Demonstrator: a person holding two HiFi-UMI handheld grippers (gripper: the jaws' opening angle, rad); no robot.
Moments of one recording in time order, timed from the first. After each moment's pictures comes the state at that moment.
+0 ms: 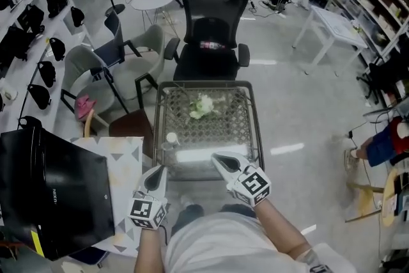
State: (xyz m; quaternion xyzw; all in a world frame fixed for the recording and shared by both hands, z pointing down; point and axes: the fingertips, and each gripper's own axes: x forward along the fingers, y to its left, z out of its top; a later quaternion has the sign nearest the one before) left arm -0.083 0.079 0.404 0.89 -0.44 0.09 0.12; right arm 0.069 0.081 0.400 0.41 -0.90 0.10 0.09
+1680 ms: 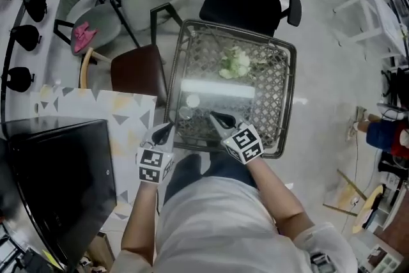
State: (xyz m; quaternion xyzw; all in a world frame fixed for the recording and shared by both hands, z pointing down) left arm -0.139 -0.045 0.577 0.83 -0.41 0.28 0.25; right arm -0.018 -0.071 0.594 0.32 -0.89 0.22 0.24
